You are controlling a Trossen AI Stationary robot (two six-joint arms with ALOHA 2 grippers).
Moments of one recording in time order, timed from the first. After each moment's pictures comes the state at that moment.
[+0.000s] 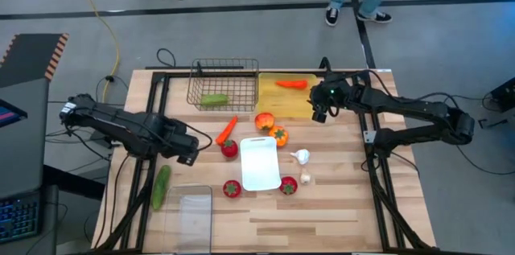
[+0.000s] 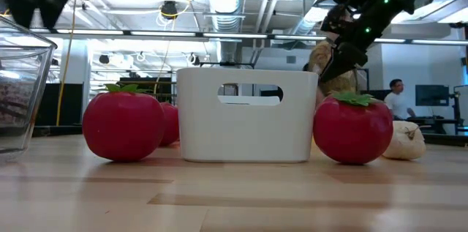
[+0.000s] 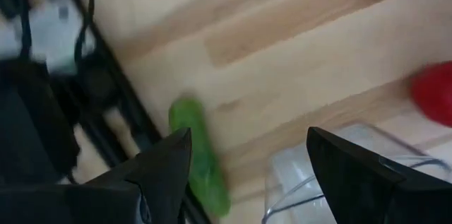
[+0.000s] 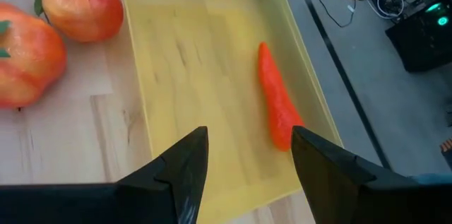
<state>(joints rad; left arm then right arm) -0.26 1.22 1.12 -1.48 0.03 -1.48 -0.47 1.10 0.72 -0.34 0.21 -0.38</state>
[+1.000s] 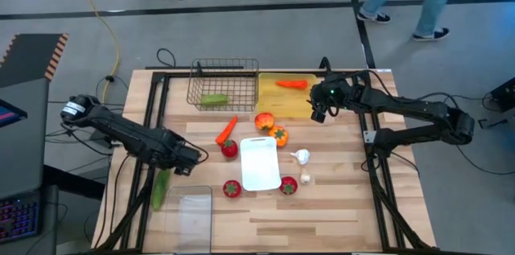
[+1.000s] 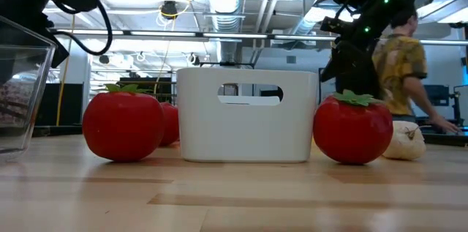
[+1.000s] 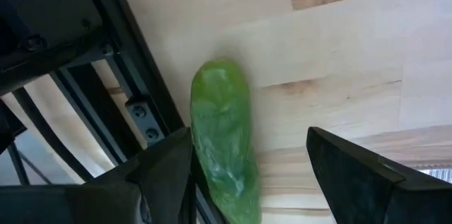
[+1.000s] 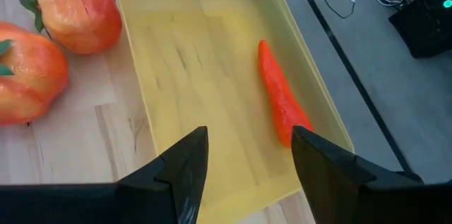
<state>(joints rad) -0.30 1.24 0.71 -1.19 0.24 -1.62 -0.47 1.10 0.71 -0.34 0.21 -0.31</state>
